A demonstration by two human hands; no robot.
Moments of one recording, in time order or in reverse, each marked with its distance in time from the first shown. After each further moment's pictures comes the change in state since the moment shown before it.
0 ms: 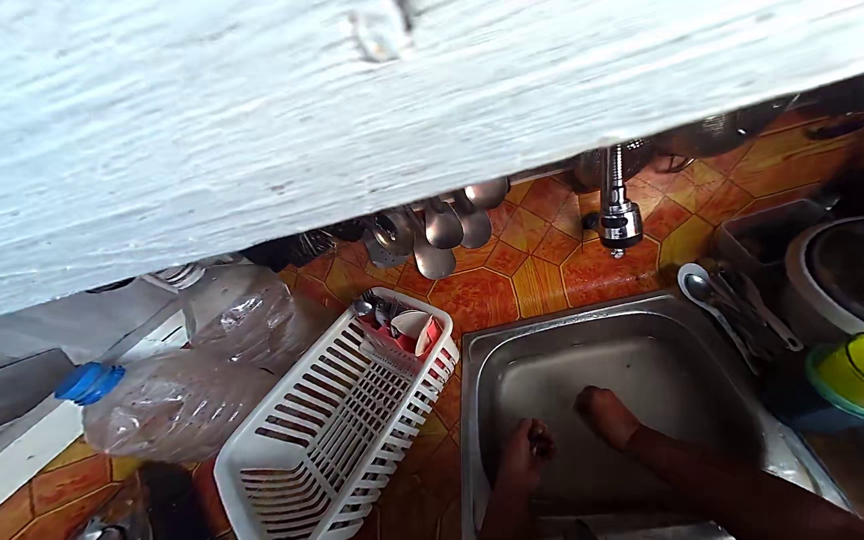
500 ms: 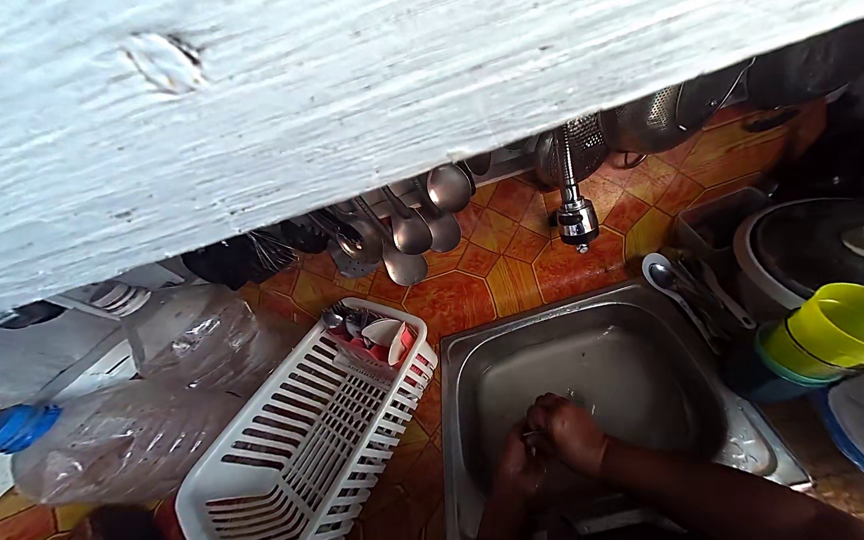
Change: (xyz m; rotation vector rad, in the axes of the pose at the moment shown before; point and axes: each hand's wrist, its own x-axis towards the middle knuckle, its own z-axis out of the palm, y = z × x) left_hand -0.006 -0.020 0.009 -0.228 -0.182 -0.098; right_hand -0.034 -0.053 0.006 -0.020 0.181 -0.399
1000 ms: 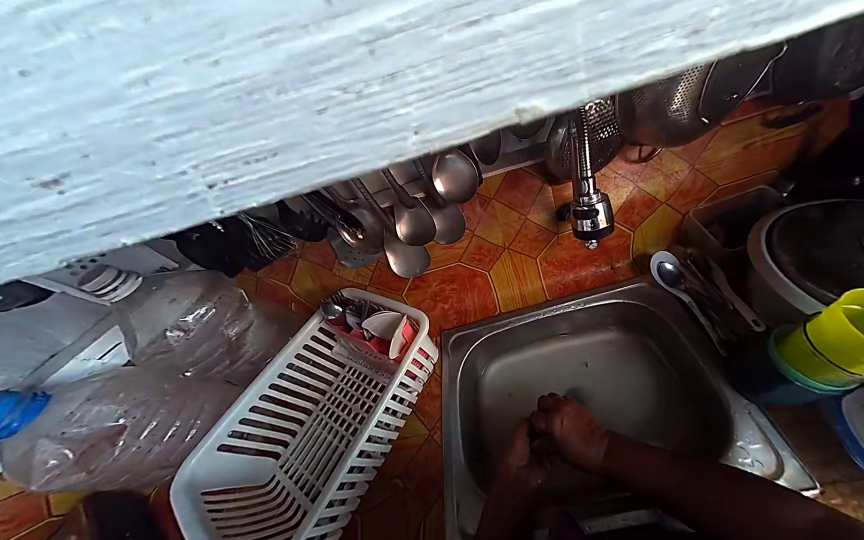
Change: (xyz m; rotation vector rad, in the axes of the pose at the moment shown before) left_hand 0.003 0.001 0.006 0.052 0.046 -0.055; right_hand 0.006 0.009 0.003 -0.060 -0.195 0.055
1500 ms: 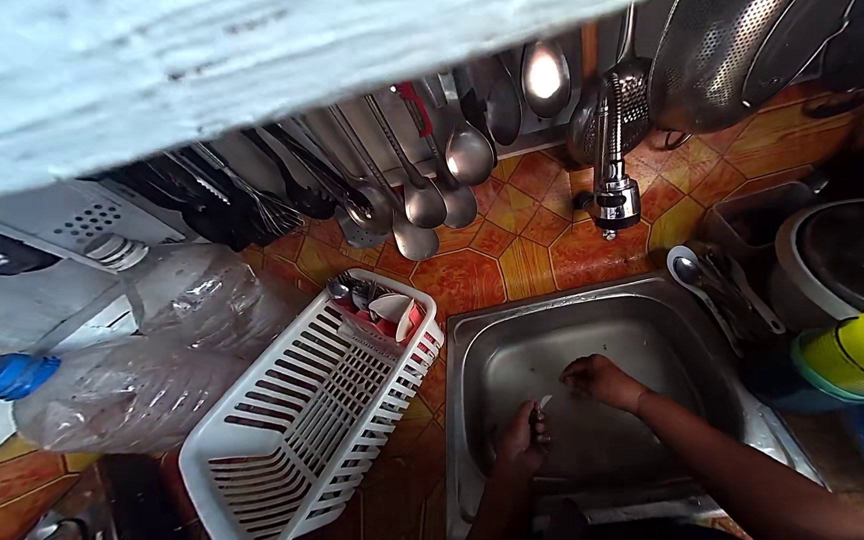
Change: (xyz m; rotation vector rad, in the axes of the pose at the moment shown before) left_hand 0.003 0.006 -0.001 0.048 0.009 0.032; right_hand 0.003 0.055 -0.047 0.564 0.021 0.315
